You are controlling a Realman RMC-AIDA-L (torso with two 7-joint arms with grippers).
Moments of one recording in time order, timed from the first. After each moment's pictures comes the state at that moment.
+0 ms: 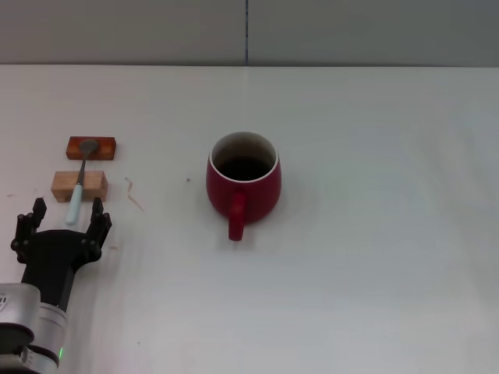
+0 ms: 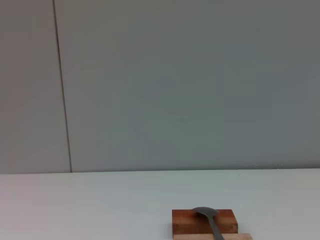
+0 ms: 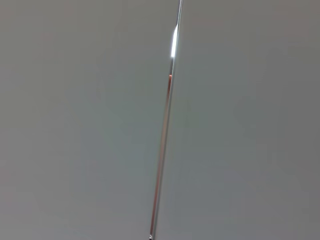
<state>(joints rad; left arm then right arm) -0.31 -2.07 0.20 -0.64 1.03 1.41 0.38 0.54 2.01 0.41 -0.15 -1.61 -1.31 0.21</state>
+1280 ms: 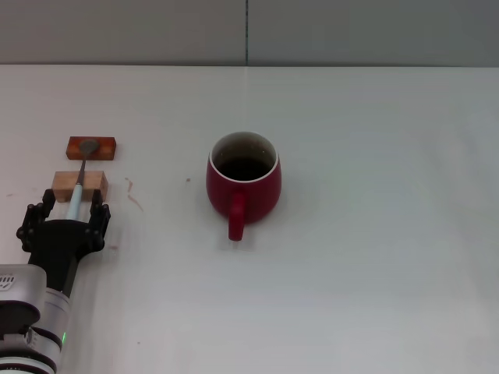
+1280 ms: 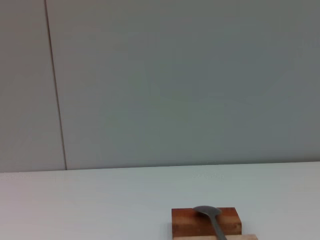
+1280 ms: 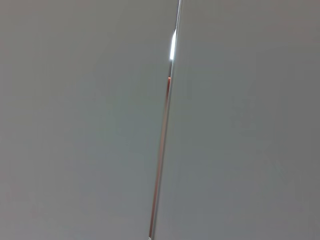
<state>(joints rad) -0.34 -2.07 0.17 -0.60 1.03 1.34 0.38 0.54 2.01 0.41 -0.15 -1.61 -1.33 0.21</state>
